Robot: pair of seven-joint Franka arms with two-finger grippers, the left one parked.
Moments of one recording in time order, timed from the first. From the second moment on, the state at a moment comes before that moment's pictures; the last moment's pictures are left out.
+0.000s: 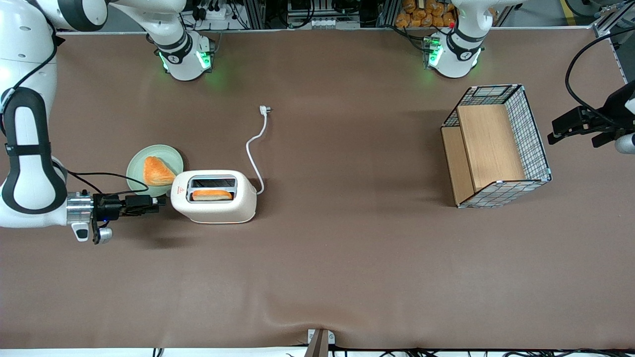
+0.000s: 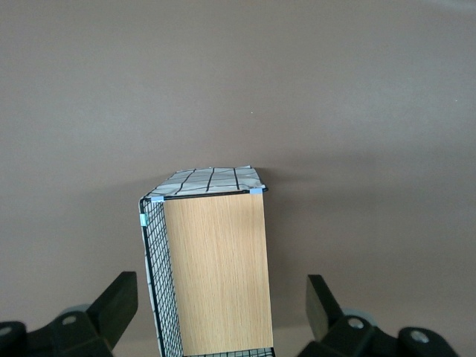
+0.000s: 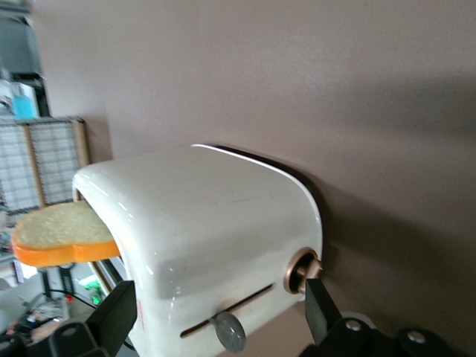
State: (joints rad) arm -0.14 0.67 -0.07 -1.55 0.78 1.66 -0.68
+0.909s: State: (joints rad) arm -0.06 0.35 -0.08 -1.48 0.35 1.53 -0.41
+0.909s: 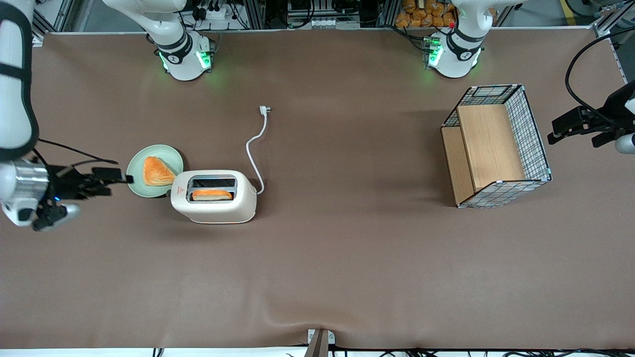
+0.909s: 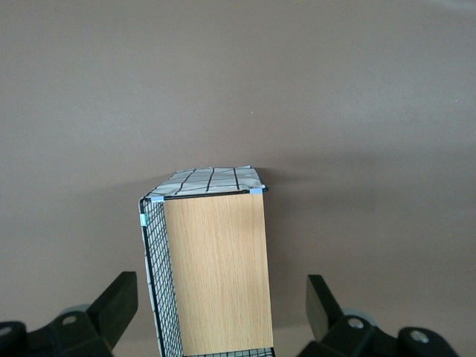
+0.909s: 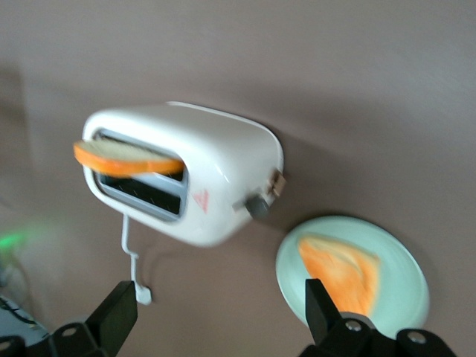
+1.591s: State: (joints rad) arm -0.03 0.07 -0.07 -1.50 0.14 1.43 -0.24
